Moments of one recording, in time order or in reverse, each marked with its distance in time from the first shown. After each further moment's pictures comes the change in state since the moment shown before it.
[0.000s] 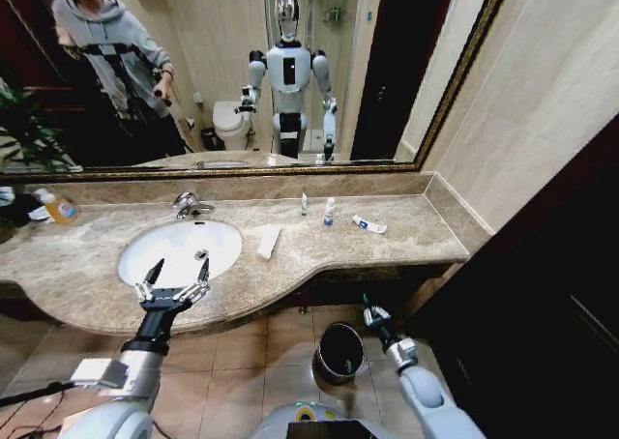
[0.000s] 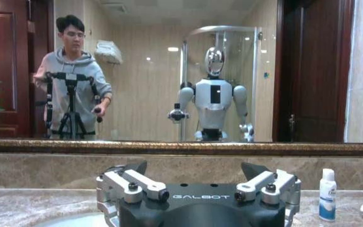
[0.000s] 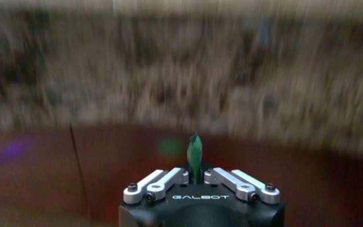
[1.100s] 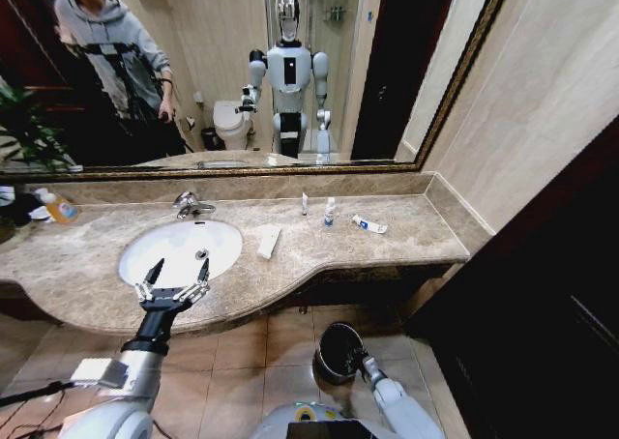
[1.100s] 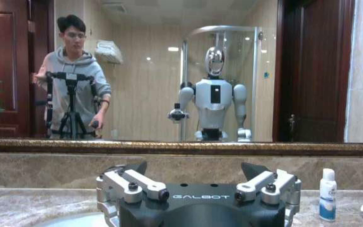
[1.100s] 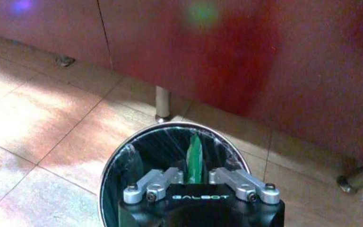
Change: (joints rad) left arm 0.000 0.000 0.000 0.000 0.000 0.000 0.000; right arm 0.285 0.150 0.002 -0.651 -0.334 -0.047 -0.020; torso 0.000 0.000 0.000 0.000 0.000
